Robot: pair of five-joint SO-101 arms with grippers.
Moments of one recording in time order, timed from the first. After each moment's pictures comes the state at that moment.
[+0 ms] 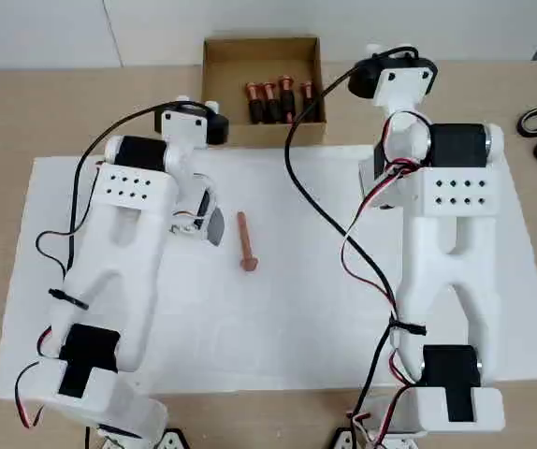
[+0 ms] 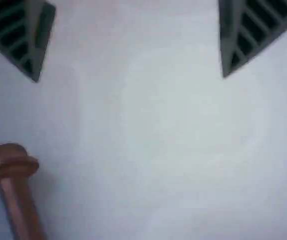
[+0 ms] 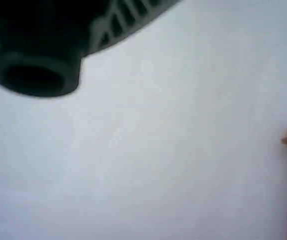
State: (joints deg) left arm 6.3 5.8 -3.1 94.1 1.7; right arm -3.4 -2.4 -18.5 97.8 8.5
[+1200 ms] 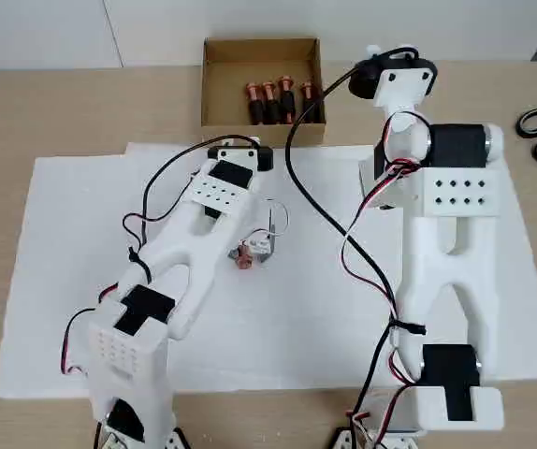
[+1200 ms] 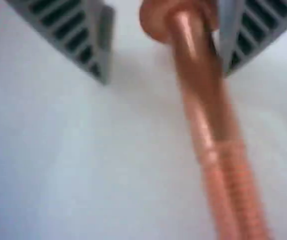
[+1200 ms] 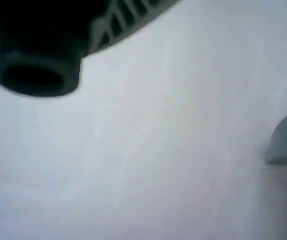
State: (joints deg) left arm 19.1 26.6 -4.3 82.1 27.1; right arm -3.3 -2.4 -18.5 97.8 8.5
